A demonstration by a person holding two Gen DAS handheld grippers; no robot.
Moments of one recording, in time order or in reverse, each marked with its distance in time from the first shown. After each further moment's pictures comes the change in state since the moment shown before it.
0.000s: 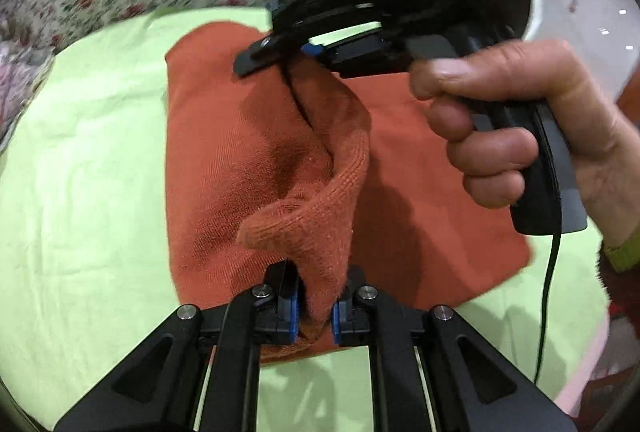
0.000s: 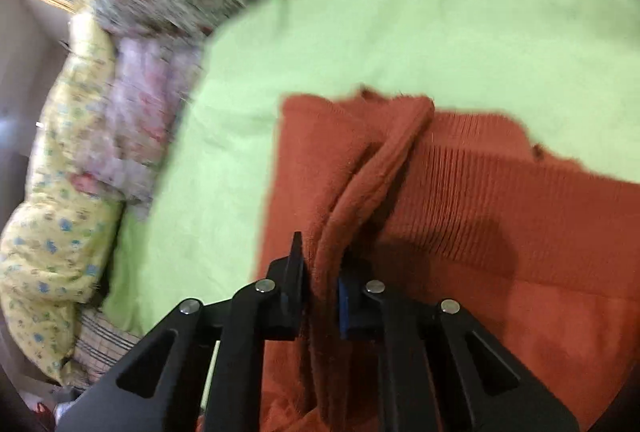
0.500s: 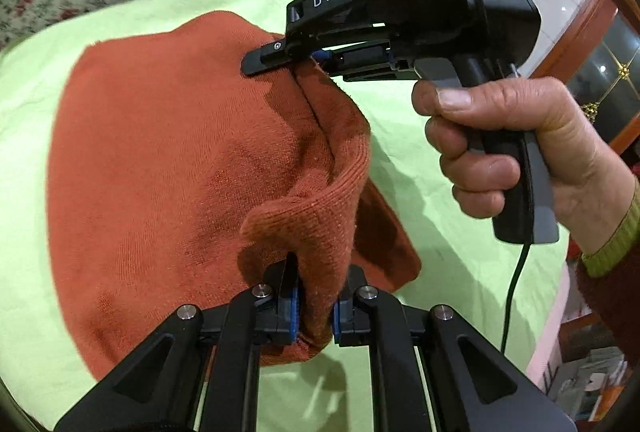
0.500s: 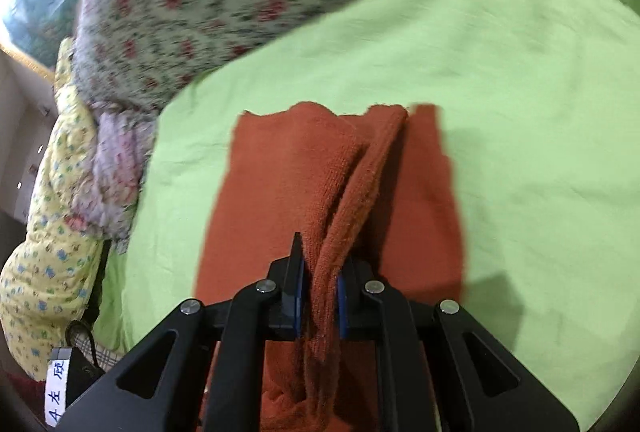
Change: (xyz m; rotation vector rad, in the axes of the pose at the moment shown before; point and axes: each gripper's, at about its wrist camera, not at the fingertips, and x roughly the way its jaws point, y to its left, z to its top) left arm 0.065 -0.113 0.014 0.119 0.096 -0.227; right arm -0.140 -0.125 -0.075 0.161 -0.170 -0.157
